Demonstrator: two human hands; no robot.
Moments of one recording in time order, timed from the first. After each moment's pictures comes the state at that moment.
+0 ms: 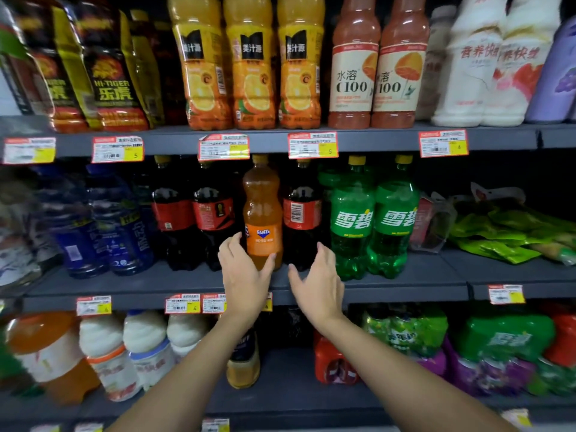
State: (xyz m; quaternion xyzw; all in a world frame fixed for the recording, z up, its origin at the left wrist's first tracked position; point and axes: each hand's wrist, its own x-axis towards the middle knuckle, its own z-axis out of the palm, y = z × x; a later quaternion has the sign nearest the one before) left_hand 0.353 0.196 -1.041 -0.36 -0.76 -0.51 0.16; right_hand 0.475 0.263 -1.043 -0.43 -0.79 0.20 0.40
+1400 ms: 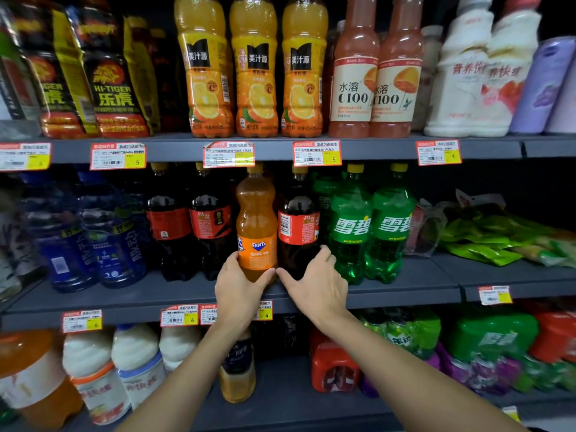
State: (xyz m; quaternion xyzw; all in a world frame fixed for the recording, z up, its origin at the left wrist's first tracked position) left_hand 0.334 0.185 -1.045 -0.35 -0.79 -0.51 0.05; right_hand 0.466 0.261 -1.023 -0.51 -0.78 0.10 0.35
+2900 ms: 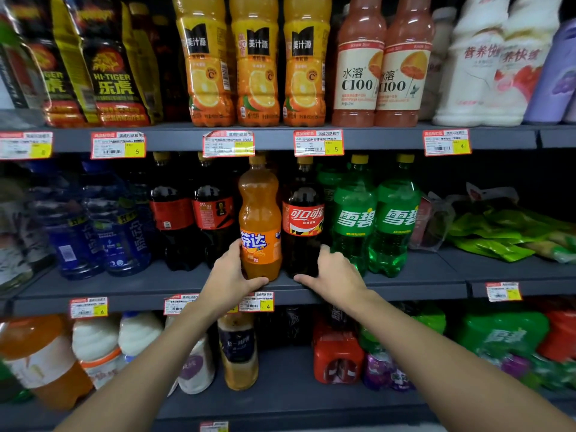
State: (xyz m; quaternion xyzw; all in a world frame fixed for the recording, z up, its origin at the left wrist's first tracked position) left_hand 0.305 0.165 -1.031 -0.49 -0.76 -0.42 -0.06; right_hand 0.494 0.297 -1.017 -0.42 -0.88 0.07 0.20
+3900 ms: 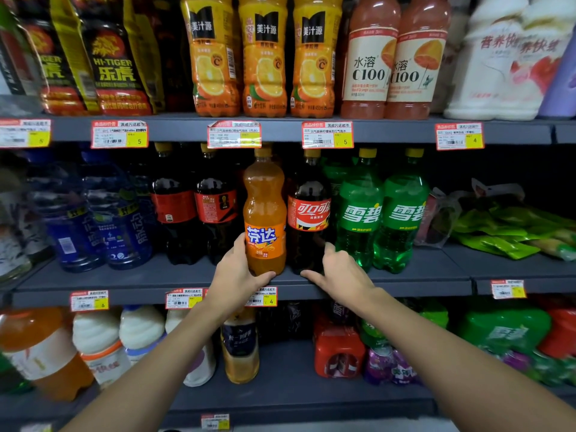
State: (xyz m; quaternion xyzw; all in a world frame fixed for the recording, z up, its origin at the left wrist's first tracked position) left_hand 0.305 0.174 -1.048 -0.49 -0.75 -0.44 -0.01; right_hand 0.498 0.295 -1.016 -0.40 -0.90 0.07 0.18
